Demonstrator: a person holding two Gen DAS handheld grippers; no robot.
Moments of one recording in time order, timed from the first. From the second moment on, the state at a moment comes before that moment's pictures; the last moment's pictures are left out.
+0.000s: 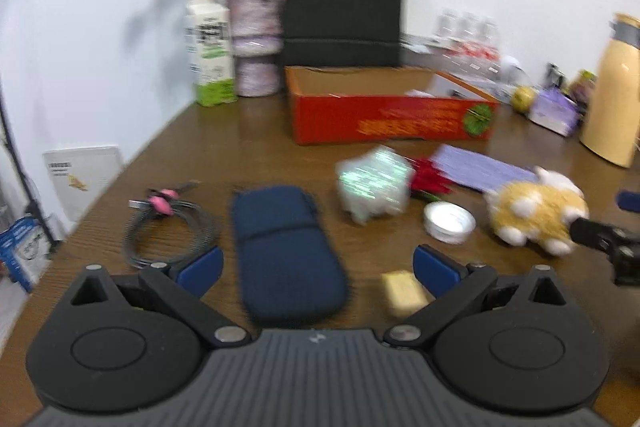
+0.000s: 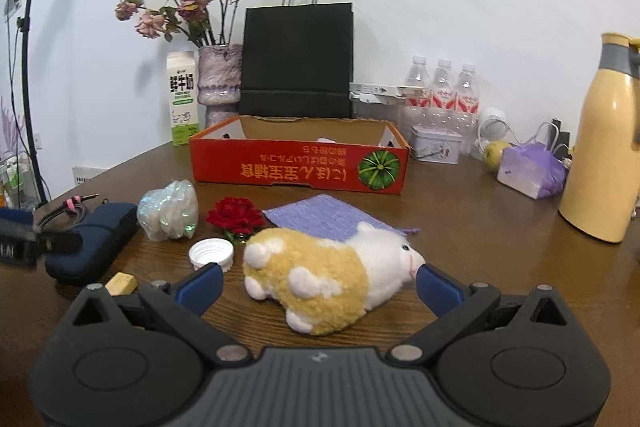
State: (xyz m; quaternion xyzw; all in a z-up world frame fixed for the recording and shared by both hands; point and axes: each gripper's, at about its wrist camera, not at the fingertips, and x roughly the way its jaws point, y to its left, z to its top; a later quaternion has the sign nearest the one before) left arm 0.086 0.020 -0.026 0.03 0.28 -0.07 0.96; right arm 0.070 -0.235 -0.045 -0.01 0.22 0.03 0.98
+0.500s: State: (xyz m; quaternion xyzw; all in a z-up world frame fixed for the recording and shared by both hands) left arm 0.102 -0.027 -0.059 0.02 0.34 -0.11 0.94; right arm 0.064 -0.259 -0.059 0.01 0.22 0.02 0.98
